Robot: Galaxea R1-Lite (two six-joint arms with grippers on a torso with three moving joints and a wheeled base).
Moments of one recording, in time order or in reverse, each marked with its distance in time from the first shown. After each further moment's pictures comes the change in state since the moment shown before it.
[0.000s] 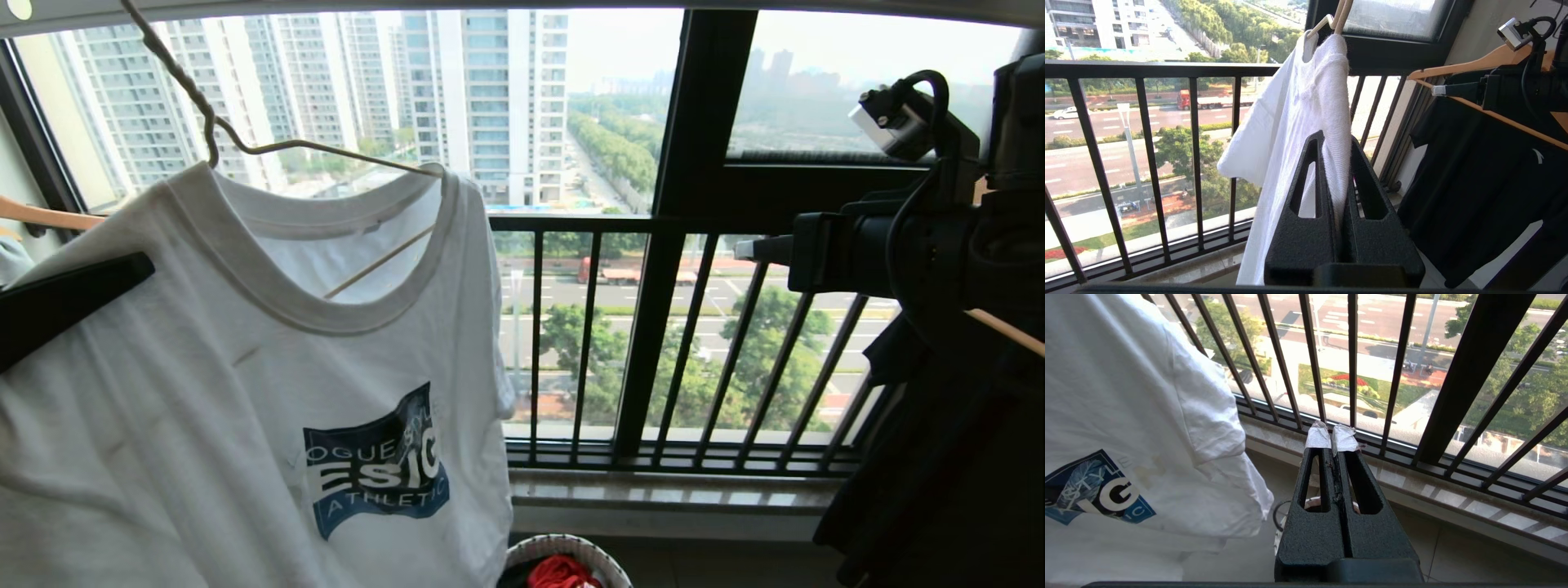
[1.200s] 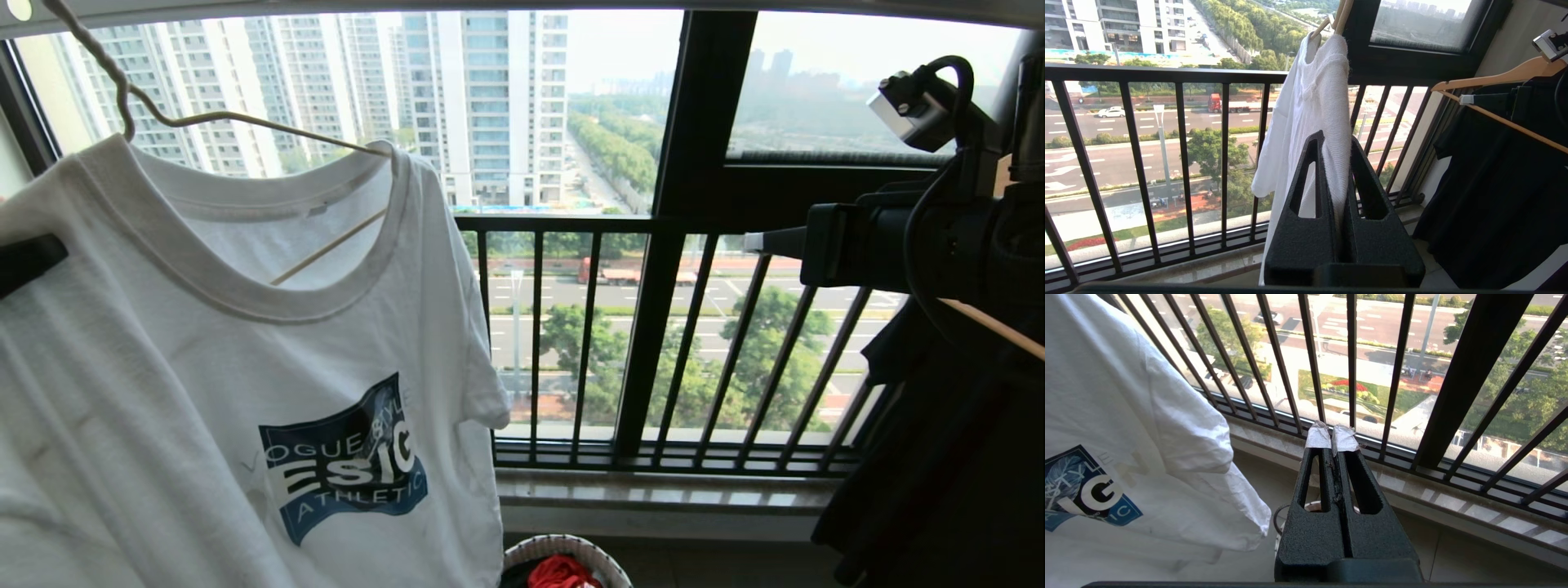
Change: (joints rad) left arm 0.000 -0.069 -0.069 0.143 0.106 0.022; right arm -0.001 -0.022 0.000 0.002 -0.003 0.003
